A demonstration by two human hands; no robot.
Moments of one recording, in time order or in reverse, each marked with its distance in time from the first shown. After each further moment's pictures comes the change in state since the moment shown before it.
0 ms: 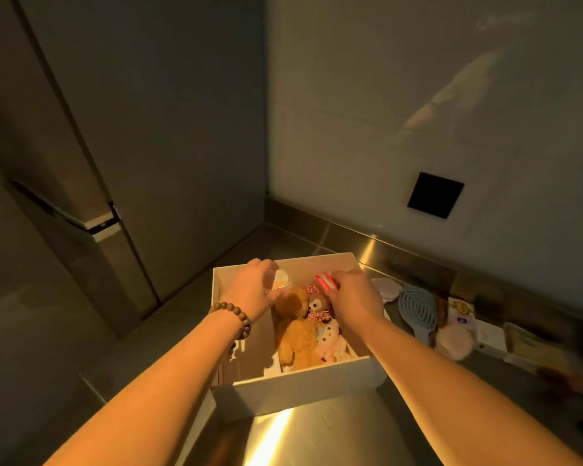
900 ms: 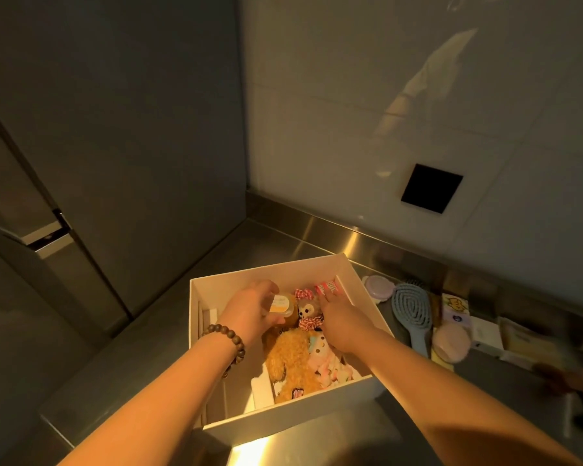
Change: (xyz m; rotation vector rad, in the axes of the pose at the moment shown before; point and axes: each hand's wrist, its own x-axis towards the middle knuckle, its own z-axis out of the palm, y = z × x) left_hand 0.017 -0.018 0.044 -0.084 -0.139 0.052; right_hand 0.001 0.005 0.019 -0.143 -0.403 -0.036
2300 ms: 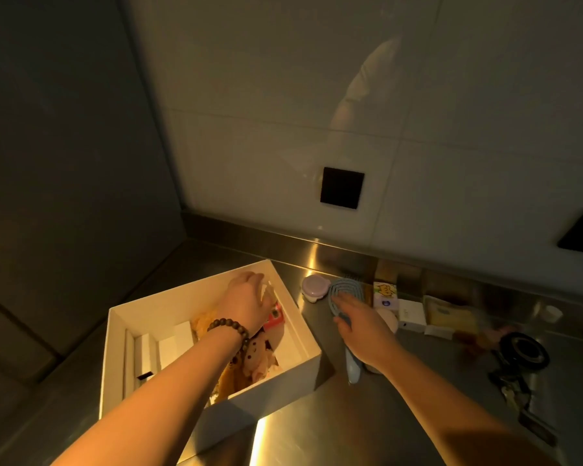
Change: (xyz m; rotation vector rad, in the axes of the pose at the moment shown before) left_hand 0.048 0.091 0.067 0.160 0.061 -0.016; right_hand -0.076 0.148 -0.006 0.380 0.361 0.034
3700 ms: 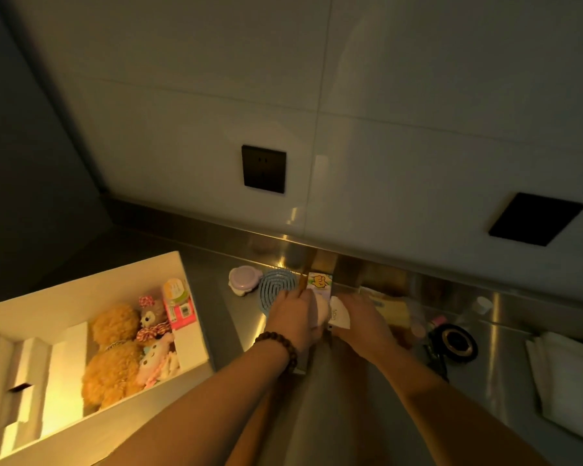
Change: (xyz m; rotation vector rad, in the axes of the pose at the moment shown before) left_hand -0.017 0.193 0.130 -0.015 -0.244 0.194; right_hand 0.000 0.151 -0.055 -0.166 0.031 0.109
